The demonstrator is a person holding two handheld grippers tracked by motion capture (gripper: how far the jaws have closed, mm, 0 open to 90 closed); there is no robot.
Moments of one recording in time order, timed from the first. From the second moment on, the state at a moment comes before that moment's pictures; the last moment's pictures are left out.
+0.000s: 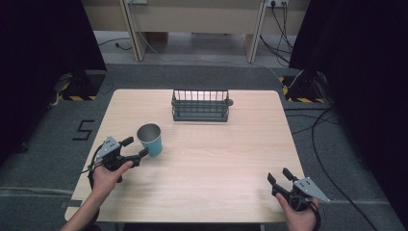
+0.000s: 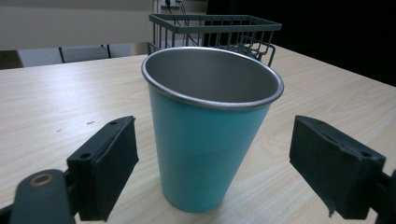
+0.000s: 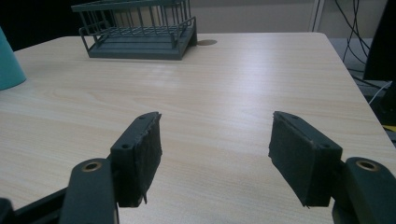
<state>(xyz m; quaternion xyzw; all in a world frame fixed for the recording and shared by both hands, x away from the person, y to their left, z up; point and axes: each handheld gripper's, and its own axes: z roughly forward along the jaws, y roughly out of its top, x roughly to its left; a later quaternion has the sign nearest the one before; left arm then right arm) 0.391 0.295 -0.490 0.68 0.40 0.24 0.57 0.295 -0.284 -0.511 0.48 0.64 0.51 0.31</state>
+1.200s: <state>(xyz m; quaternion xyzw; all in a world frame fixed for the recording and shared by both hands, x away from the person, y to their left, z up) 0.430 0.270 -0.502 0.69 0.39 0.23 0.55 0.297 -0.284 -0.511 0.48 0.64 0.51 0.31</state>
